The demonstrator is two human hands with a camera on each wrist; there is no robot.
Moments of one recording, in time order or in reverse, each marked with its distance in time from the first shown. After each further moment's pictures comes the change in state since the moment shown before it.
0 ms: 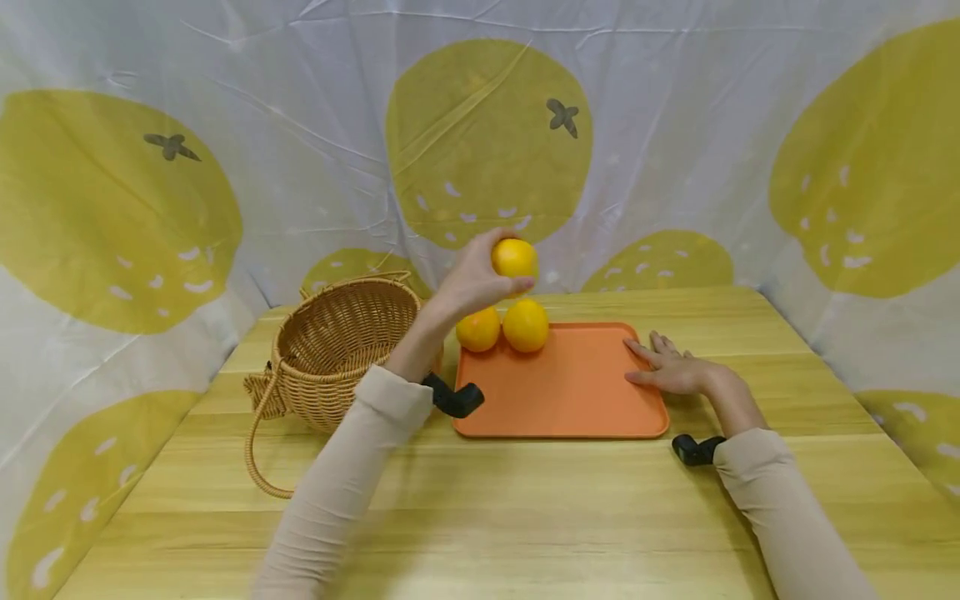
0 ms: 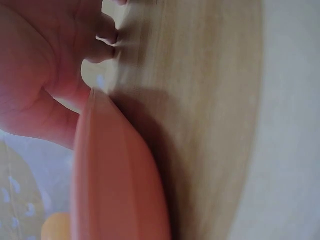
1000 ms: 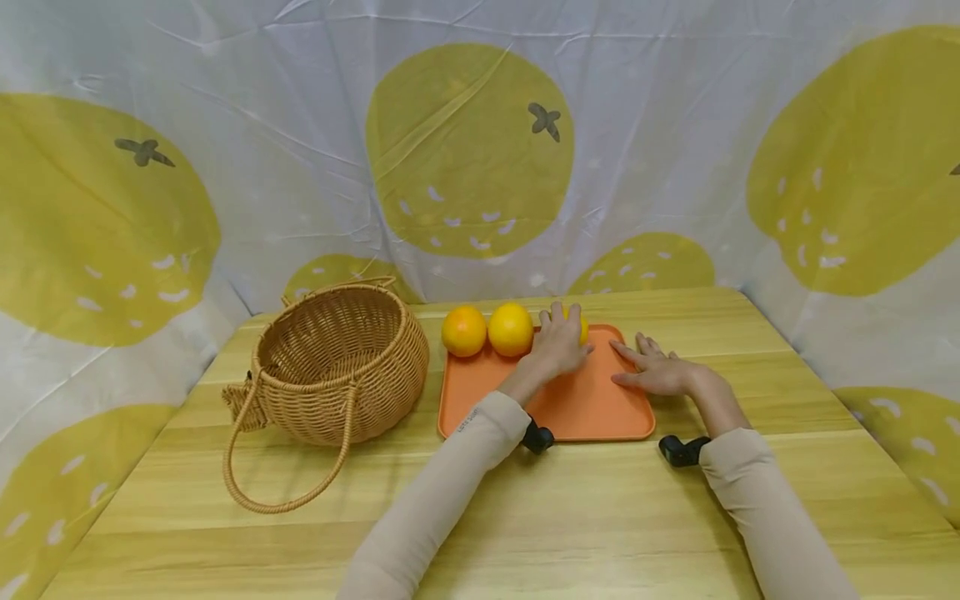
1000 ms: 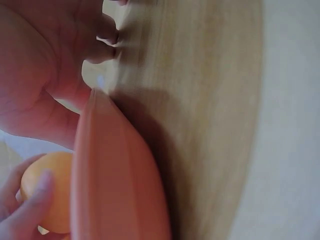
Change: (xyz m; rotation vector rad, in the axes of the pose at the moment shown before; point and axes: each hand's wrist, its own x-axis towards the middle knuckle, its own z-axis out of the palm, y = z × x) left_hand 0.048 -0.029 0.178 0.522 -0.146 -0.105; right_hand -0.001 -0.004 0.001 -0.011 -0.004 0.034
